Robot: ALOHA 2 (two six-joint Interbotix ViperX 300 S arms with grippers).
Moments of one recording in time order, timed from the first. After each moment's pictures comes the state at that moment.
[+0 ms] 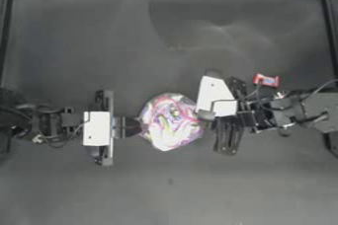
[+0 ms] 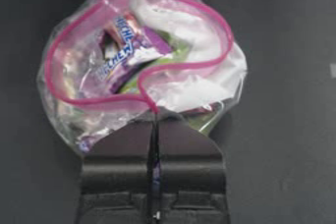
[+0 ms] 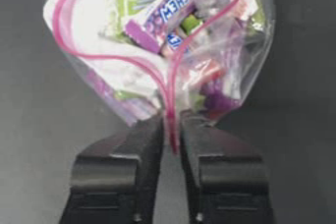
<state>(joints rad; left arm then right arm) -0.03 0.05 0.96 -0.33 -0.58 0.44 -0.03 -0.05 0.70 -0.43 0.36 0.65</state>
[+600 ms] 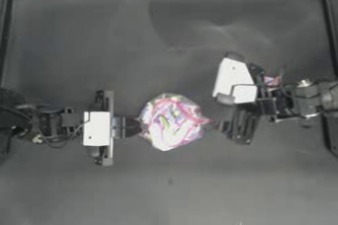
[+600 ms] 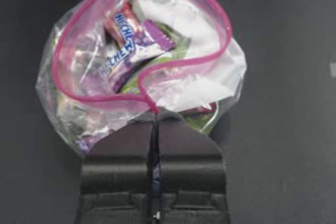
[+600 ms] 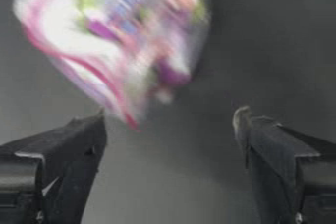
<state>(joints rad) -0.03 0.05 0.96 -0.33 -0.58 0.44 -0.08 -0.23 0.76 -0.42 0.52 0.63</state>
